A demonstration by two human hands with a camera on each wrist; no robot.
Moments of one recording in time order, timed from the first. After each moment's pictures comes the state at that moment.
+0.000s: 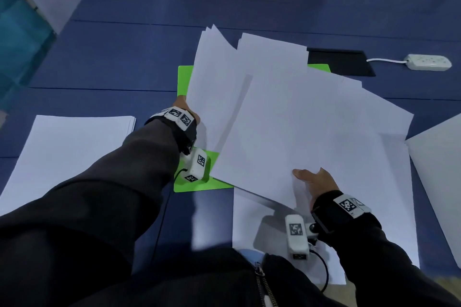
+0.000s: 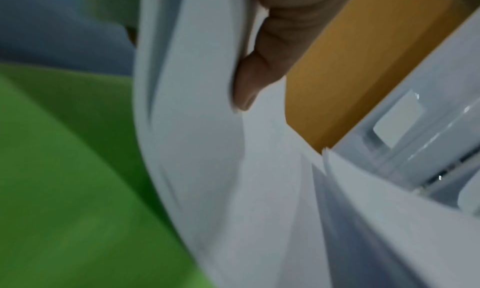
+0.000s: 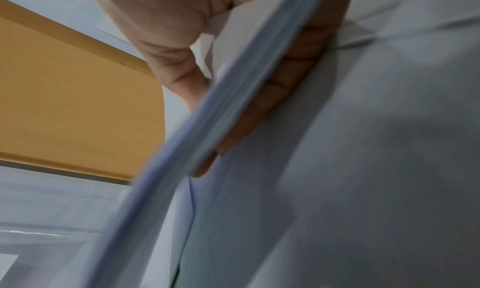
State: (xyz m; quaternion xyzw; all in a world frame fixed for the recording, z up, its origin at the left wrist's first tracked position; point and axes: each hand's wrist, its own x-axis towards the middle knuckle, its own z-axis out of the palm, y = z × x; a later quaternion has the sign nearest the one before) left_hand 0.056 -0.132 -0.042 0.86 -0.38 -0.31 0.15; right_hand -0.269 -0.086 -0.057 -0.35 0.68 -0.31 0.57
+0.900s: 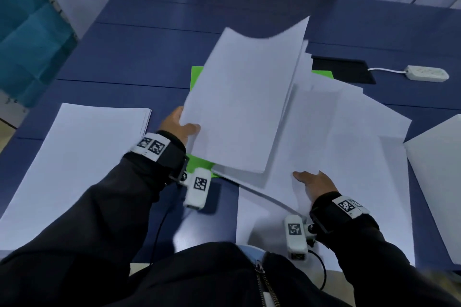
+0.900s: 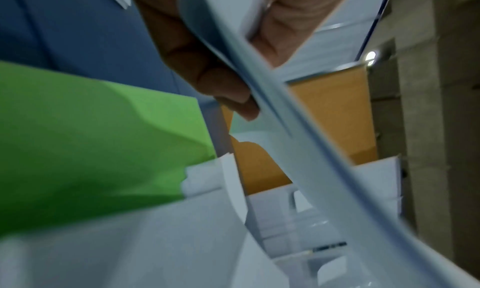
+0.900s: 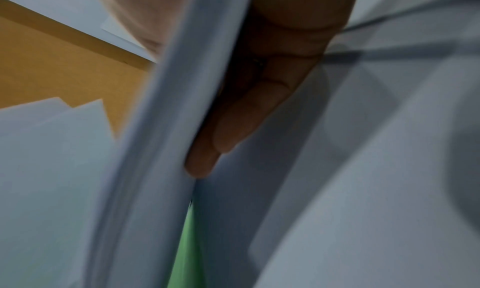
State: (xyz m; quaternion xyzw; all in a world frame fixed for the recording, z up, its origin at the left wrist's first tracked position) left_hand 0.034 -0.020 -0.007 0.69 -0.30 -0.42 0.51; right_hand -0.272 -0.066 -0.054 -0.41 0.70 -0.21 0.55
